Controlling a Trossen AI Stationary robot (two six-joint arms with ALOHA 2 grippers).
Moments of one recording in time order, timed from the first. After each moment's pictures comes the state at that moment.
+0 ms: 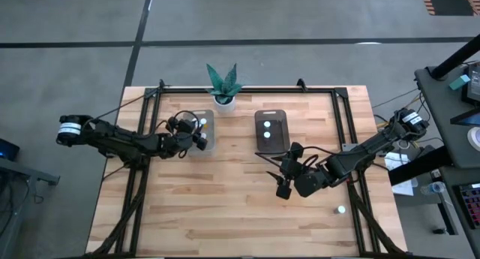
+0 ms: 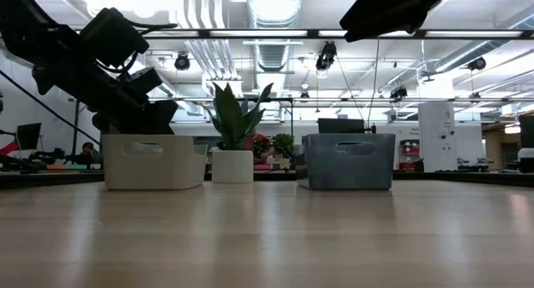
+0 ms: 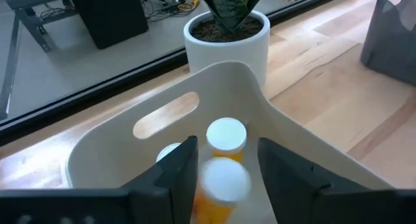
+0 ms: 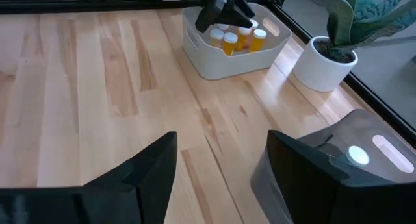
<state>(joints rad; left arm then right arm) 0.08 1.20 0.28 0.31 -0.84 -0.44 0.49 1.39 0.95 -0.28 0.74 0.41</state>
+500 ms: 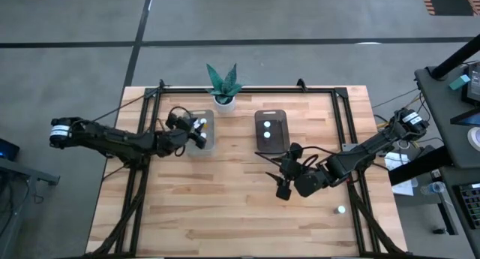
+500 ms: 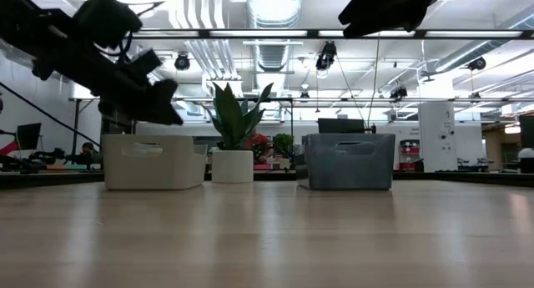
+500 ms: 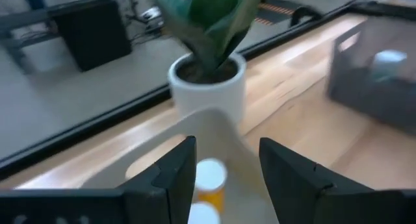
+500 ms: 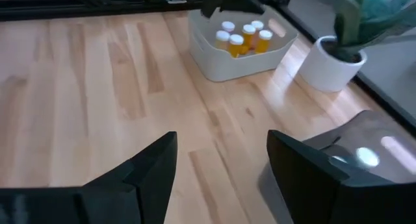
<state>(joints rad) 0.08 1.08 0.30 0.31 -0.81 -0.33 0.49 1.39 0.96 -0.28 0.72 0.42</state>
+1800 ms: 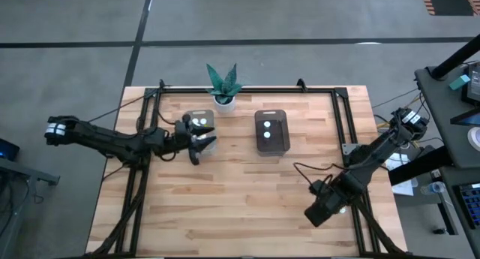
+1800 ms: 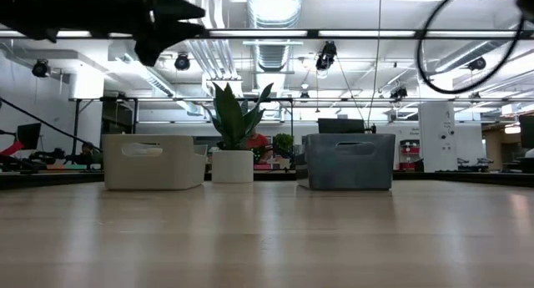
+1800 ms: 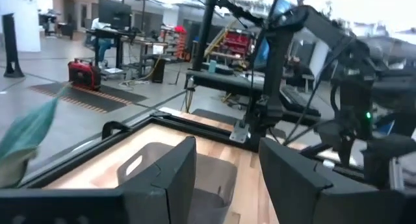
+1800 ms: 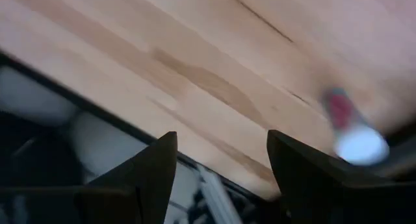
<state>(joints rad) -0.07 0.93 0.36 0.67 -0.35 -0.18 0.72 1.39 0.97 -0.85 -0.27 1.75</state>
